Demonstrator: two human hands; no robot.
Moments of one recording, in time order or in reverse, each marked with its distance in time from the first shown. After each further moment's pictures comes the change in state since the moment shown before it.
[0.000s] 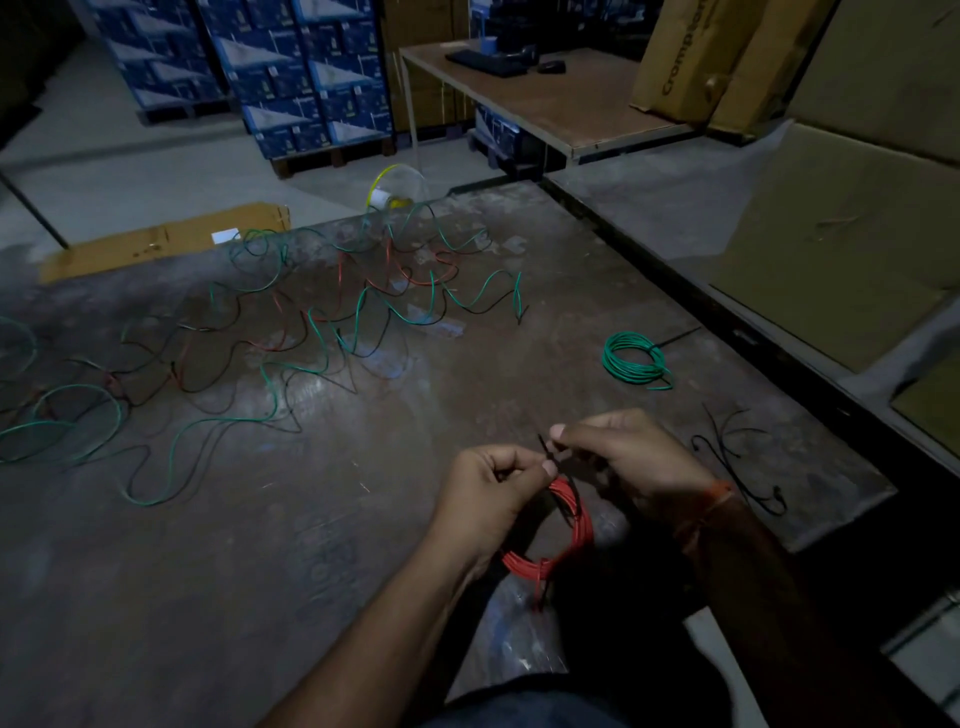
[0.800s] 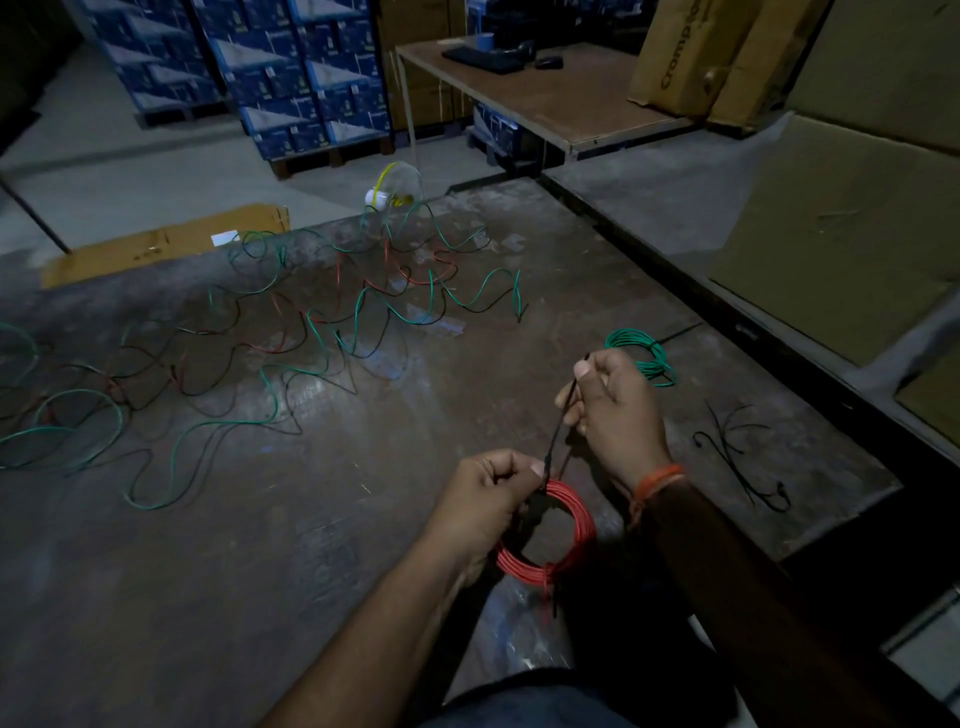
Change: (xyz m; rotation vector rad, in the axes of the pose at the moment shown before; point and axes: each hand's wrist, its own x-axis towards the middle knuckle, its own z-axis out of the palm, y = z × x) left_hand 0.003 -0.005 -0.003 -0.016 -0.021 -0.128; right_hand 0.030 -0.006 0.015 -0.133 0.404 -0.392
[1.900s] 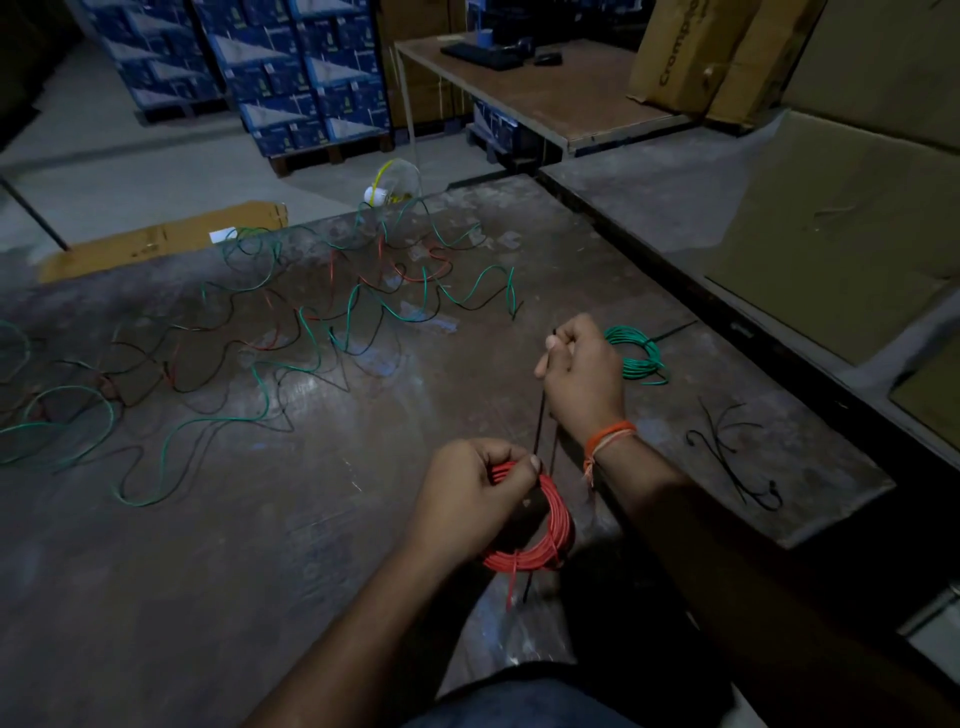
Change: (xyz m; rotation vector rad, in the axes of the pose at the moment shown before) left_hand -0.009 0.019 -0.006 0.650 0.061 0.419; right_hand 0.035 -0.004 0.023 -0.258 0.145 -0.198
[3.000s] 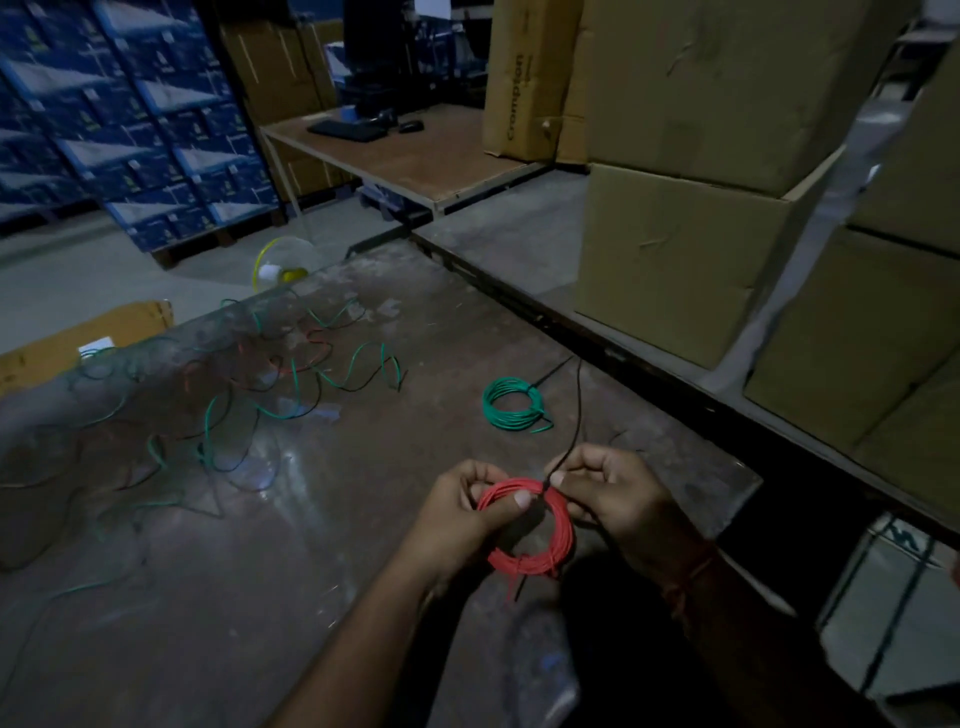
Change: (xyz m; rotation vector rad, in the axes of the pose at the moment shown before) left_hand 0.077 0.023 0.095 -0.589 -0.268 -0.298; right_hand -0.037 0.080 -0.136 0.599 -0.252 0.506
